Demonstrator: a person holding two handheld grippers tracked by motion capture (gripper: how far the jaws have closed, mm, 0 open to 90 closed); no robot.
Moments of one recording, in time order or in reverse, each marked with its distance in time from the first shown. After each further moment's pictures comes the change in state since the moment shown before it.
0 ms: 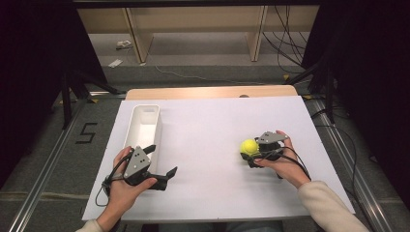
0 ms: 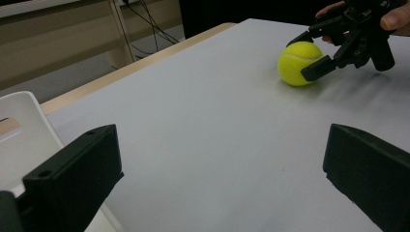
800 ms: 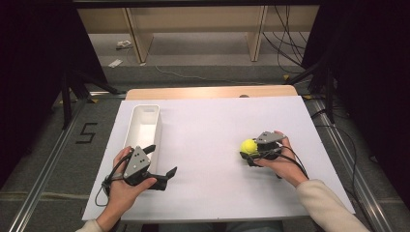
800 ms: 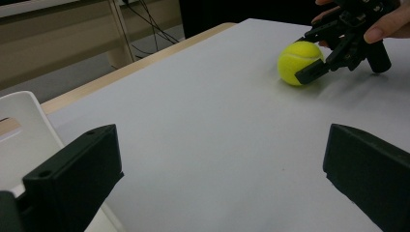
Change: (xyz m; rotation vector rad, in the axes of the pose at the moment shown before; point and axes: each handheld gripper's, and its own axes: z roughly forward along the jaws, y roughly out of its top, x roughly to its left) left arm 0.000 0.000 0.000 0.002 -0.001 0.001; right arm 0.000 0.000 0.005 0.020 0.005 -0.002
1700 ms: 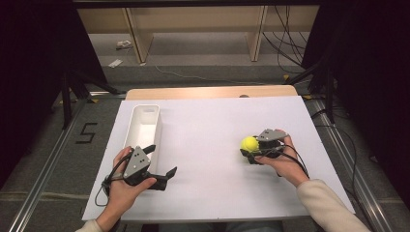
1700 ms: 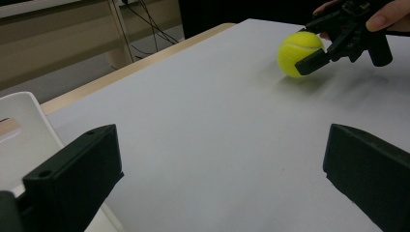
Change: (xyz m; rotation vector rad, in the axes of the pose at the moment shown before) left arm 0.000 0.000 0.000 -0.002 -0.002 0.000; right arm -0.002 0.008 -0.008 -0.037 -0.004 0.006
